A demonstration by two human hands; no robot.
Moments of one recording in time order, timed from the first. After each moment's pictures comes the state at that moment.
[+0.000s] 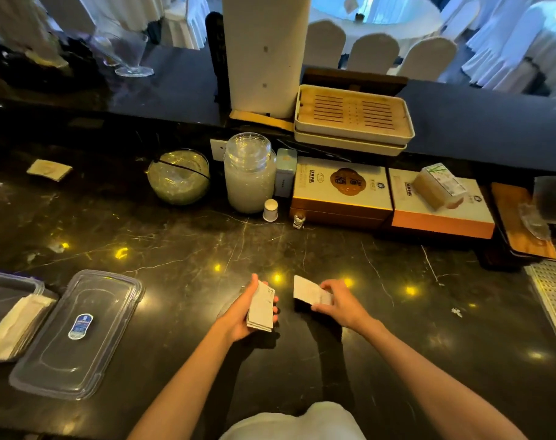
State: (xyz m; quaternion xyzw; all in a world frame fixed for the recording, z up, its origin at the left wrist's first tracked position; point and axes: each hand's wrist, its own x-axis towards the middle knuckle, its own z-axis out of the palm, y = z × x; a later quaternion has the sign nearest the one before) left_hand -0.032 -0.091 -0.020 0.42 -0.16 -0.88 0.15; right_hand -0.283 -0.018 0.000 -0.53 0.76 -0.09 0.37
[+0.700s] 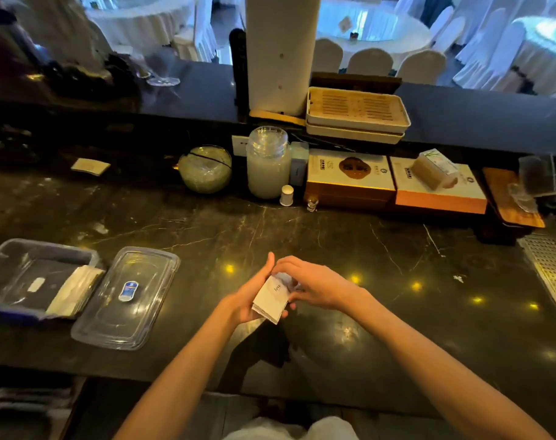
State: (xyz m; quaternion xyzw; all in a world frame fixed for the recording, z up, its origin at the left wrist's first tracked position) left_hand 0.035 -0.030 0.058 0.33 -0.28 -0.90 0.03; right_hand -0.139 0.020 0.114 -0.78 0.56 -0.04 0.28
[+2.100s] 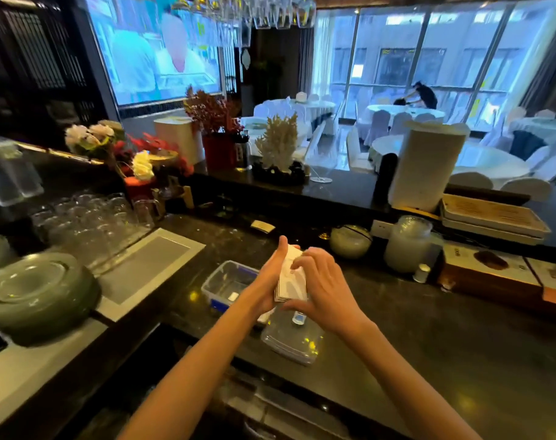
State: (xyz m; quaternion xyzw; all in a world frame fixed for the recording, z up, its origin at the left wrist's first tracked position) left_hand 0.414 0.007 0.251 0.42 -0.38 -0.72 0.40; right_hand 0.279 0.068 0.259 -0.82 0.51 -0.25 -0.04
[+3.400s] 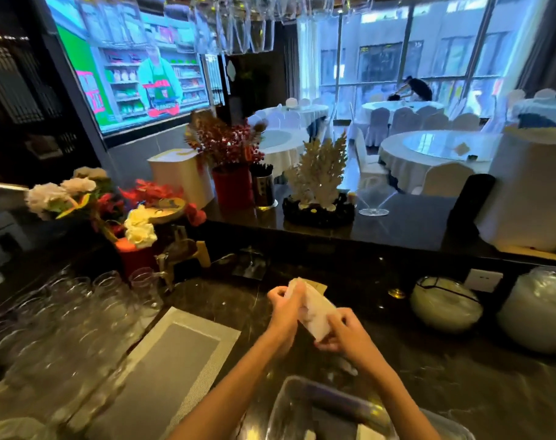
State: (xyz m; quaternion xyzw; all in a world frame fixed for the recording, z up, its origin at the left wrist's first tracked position) left_hand 0.577 -0.368 0.183 0.51 -0.42 -0.61 0.44; right_hand 0.438 -0.303 0.173 -0.43 0.59 -0.43 0.53
